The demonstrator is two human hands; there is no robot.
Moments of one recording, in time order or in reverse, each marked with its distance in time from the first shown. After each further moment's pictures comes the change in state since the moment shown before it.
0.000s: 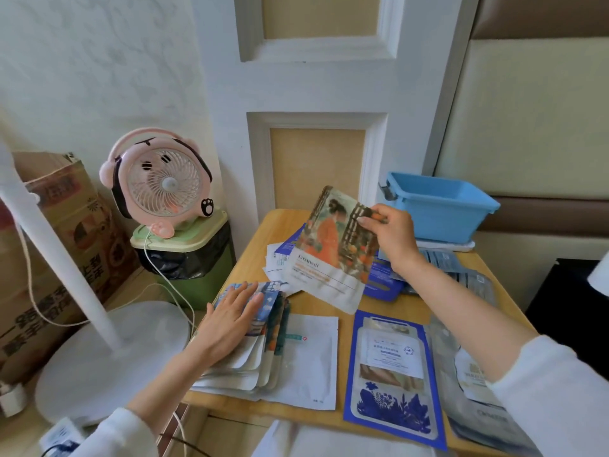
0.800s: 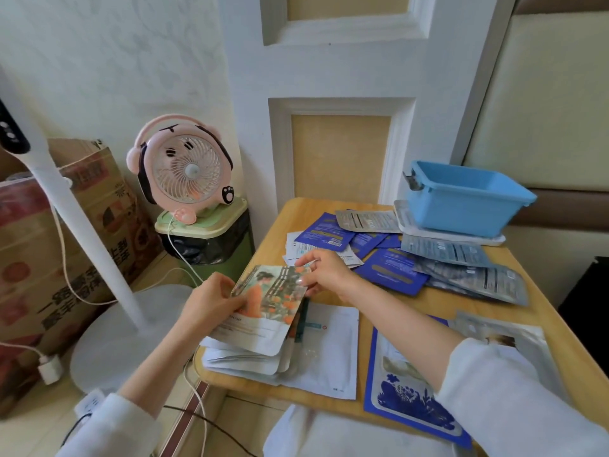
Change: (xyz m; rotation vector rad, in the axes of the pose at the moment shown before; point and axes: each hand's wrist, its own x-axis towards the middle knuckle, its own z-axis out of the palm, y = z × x) left_hand -0.014 -0.010 -0.044 -0.057 0.170 -0.317; right_hand -0.049 0.022 0.116 -0.023 -0.598 0.412
